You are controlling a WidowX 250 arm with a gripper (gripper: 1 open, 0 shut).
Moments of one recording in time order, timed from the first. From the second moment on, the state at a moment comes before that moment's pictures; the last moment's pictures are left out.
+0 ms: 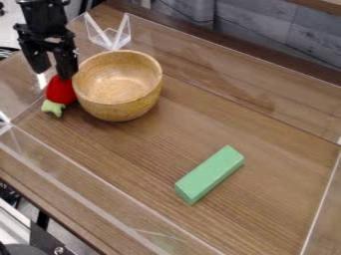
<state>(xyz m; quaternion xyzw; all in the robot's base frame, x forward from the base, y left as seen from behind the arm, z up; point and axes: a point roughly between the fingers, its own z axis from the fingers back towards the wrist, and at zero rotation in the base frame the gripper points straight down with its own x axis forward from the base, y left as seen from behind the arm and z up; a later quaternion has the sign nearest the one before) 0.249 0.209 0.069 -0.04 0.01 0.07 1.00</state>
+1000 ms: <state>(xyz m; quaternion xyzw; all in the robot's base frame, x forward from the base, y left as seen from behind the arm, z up) 0.231 0.205 0.036 -0.04 0.03 0.06 1.00</state>
